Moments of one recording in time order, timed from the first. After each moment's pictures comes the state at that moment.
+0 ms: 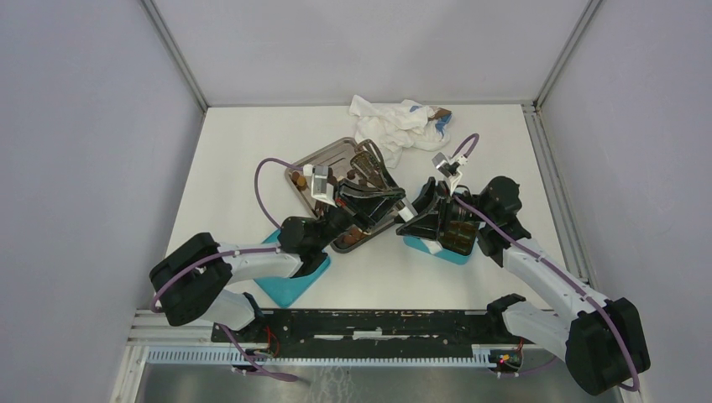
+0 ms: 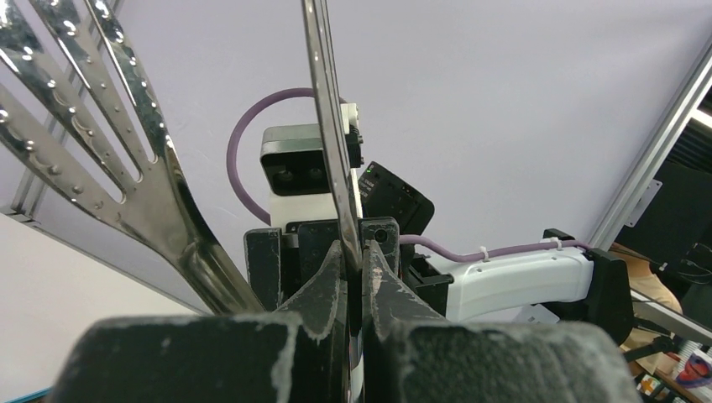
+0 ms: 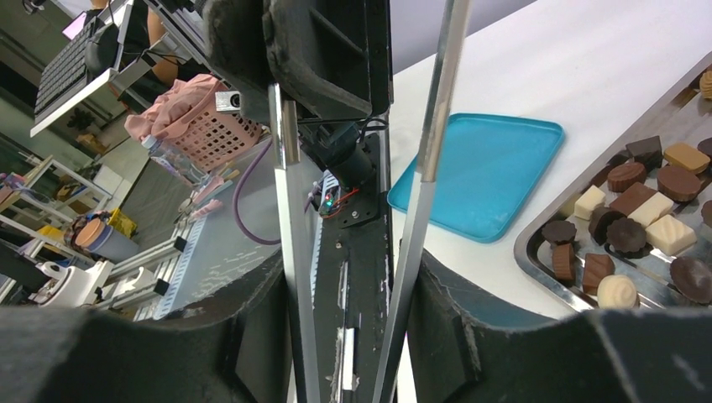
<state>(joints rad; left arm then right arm) -0.95 1.43 0.58 1.53 0.15 -0.71 0.39 1.03 0.56 0.64 -1.19 0.68</state>
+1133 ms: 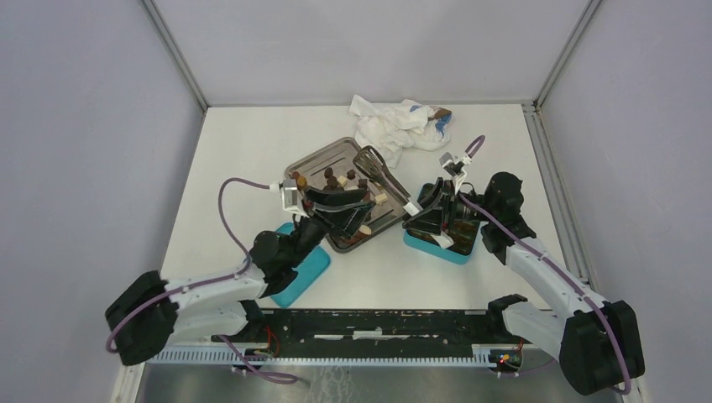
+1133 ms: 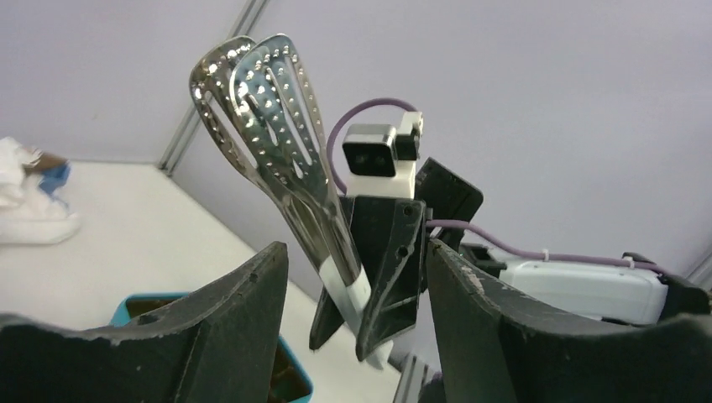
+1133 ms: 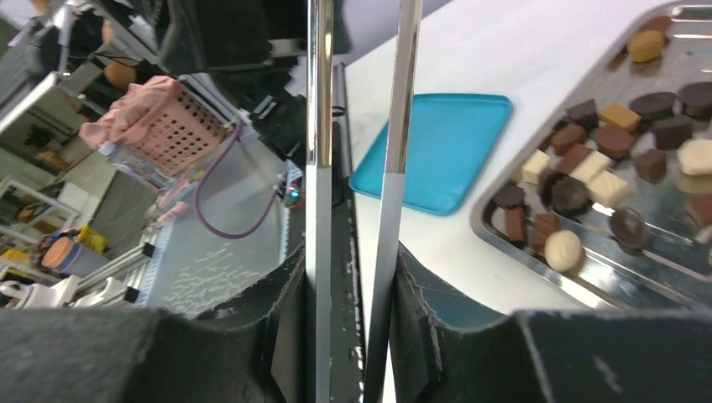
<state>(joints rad) -0.94 1.15 0.36 1.39 -0.06 -0.66 0.30 1.04 0.54 0.55 -1.19 0.61</state>
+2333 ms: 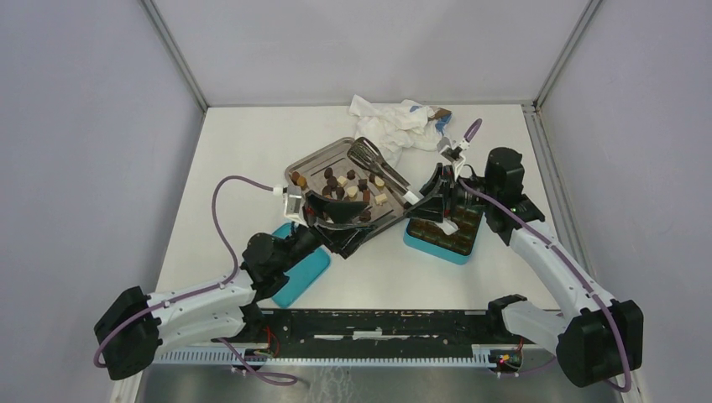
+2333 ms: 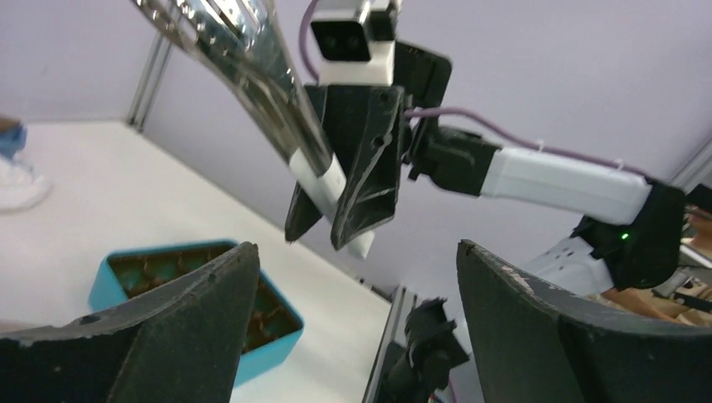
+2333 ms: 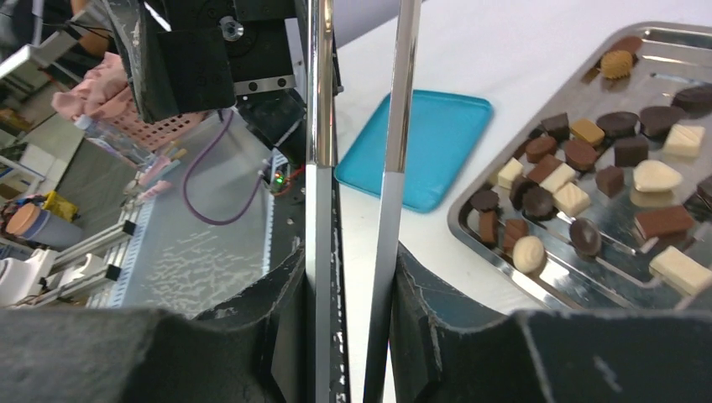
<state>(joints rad) -0.93 0.89 0.32 0.96 0.09 -0.61 0.28 1.08 0.79 0.05 -1.23 0.23</state>
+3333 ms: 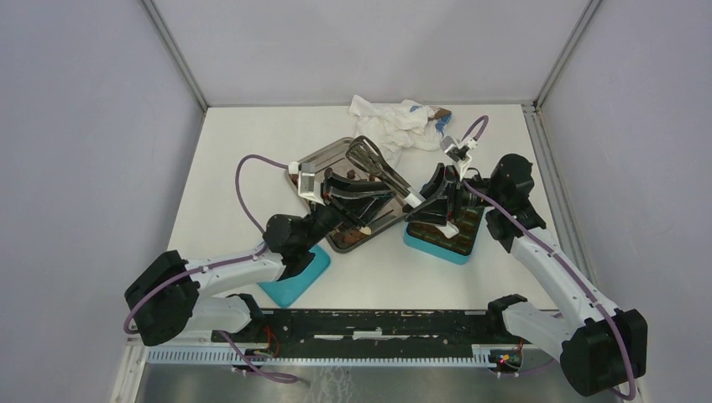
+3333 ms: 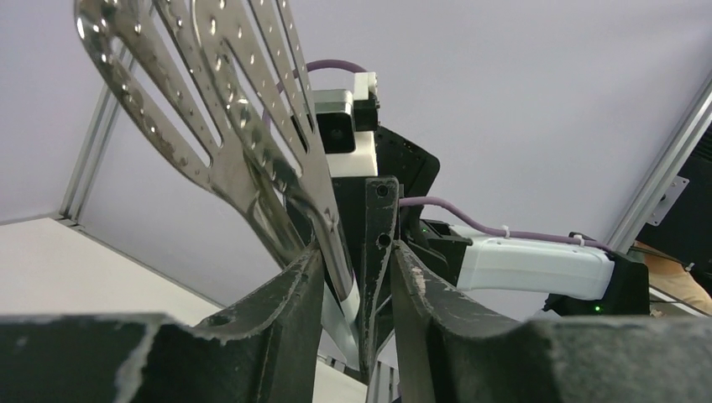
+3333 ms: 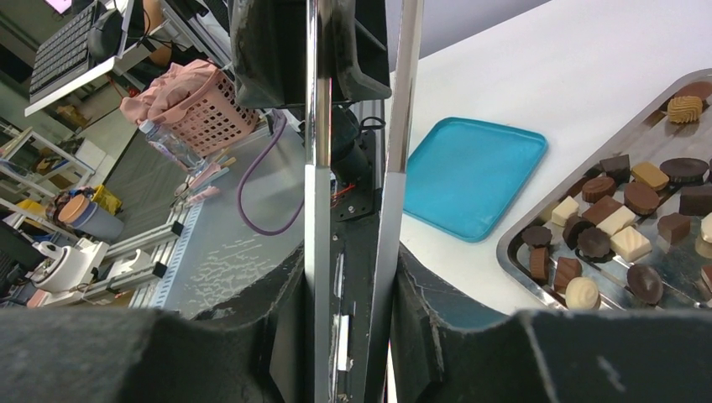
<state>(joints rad) -0.93 1.24 0.56 1.32 0.14 -0.65 0.30 1.03 0.75 0.35 -1.30 0.55</state>
